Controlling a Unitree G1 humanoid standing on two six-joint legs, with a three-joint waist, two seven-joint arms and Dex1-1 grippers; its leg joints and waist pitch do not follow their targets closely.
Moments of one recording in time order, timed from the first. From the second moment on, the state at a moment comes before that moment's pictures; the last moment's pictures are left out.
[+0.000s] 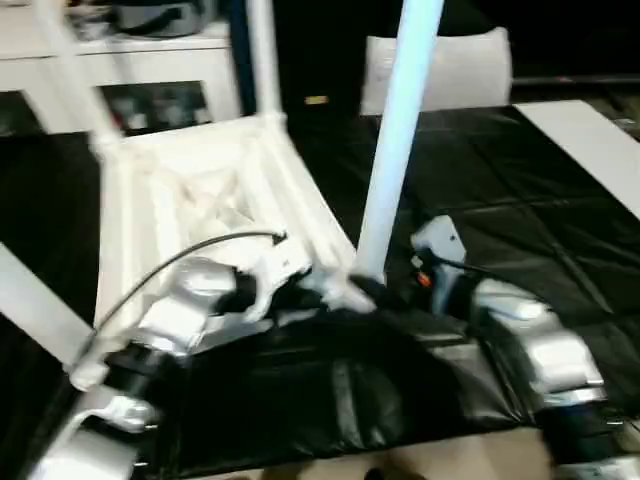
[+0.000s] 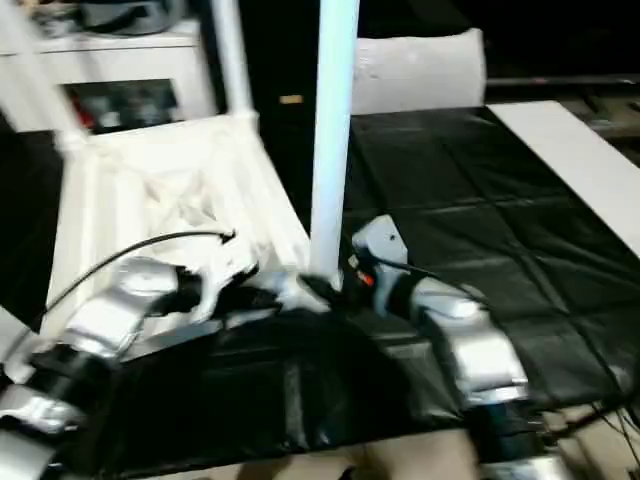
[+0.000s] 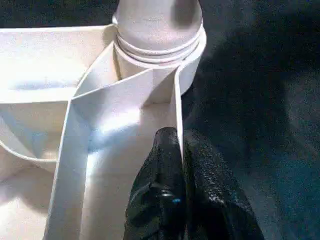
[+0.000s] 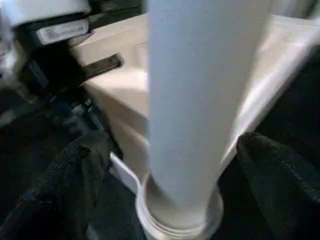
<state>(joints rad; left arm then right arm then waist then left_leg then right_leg) -0.53 0.42 -0.33 0.40 0.00 0.22 -1.21 -0.30 -0.39 0.12 0.05 0.23 0.36 0.96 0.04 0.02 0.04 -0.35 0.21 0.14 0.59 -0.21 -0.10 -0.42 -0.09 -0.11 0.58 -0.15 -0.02</state>
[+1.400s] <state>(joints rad) -0.55 0.46 -0.39 0.43 0.00 0.14 -1.39 -0.32 -0.45 0.22 0.12 0.27 0.39 1.21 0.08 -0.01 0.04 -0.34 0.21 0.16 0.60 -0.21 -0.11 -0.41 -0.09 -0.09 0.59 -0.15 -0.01</state>
